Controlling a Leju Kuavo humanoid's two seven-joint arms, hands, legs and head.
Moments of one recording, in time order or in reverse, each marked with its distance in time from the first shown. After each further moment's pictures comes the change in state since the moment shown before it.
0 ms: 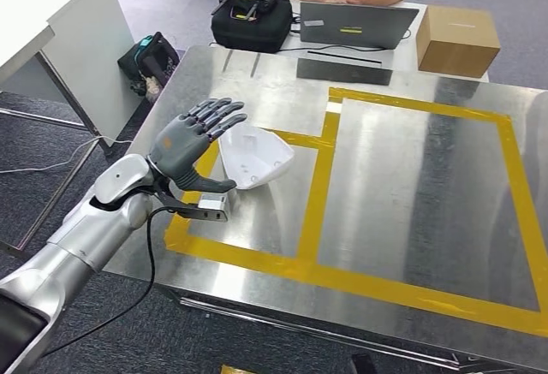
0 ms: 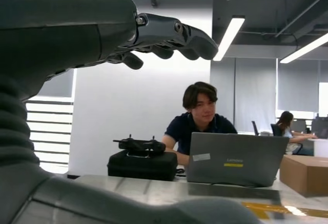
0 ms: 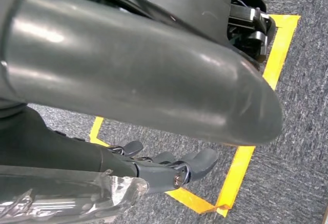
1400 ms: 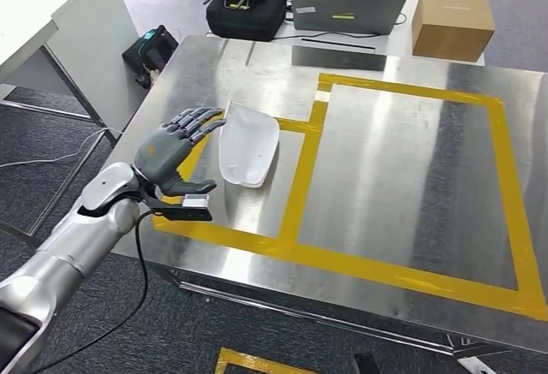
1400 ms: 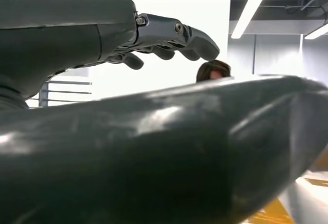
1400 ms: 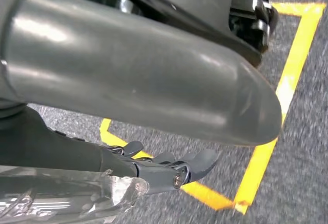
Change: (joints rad) left arm 0.051 0.068 0.059 0.019 0.056 -0.019 -0.009; right arm 0.000 0.004 -0.001 -0.001 0.007 0.002 0.011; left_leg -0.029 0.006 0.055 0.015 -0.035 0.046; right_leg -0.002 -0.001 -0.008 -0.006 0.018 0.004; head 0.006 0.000
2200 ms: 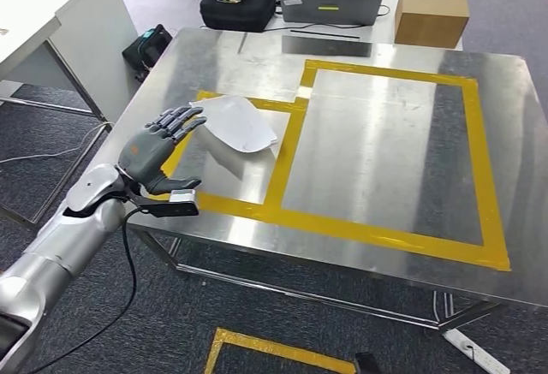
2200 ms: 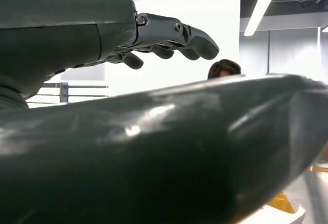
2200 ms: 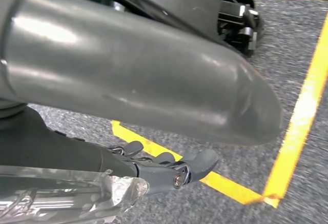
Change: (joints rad) left arm 0.011 0.041 0.036 0.026 -0.009 0.006 0.000; right arm -0.008 -0.006 0.000 -0.001 0.008 0.007 0.003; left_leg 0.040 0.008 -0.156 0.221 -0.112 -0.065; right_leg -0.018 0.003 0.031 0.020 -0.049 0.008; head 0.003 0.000
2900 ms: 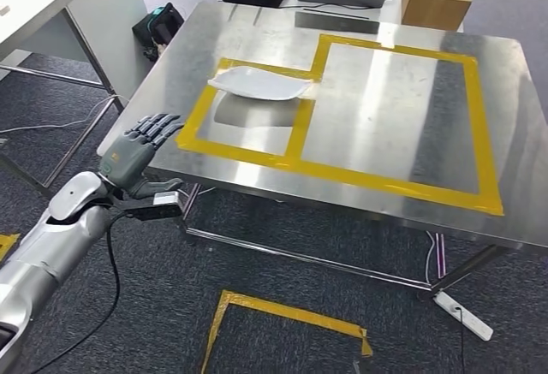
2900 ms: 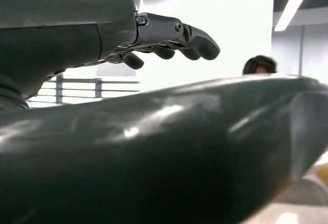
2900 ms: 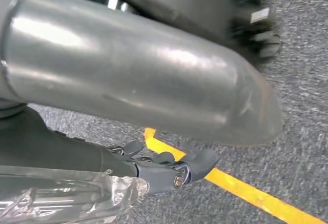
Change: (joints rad) left arm 0.053 0.069 0.057 0.019 -0.013 0.048 0.036; right arm 0.005 -0.004 0.000 -0.003 -0.006 0.000 -0.002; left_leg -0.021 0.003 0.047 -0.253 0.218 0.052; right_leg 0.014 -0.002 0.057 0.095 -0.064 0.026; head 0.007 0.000
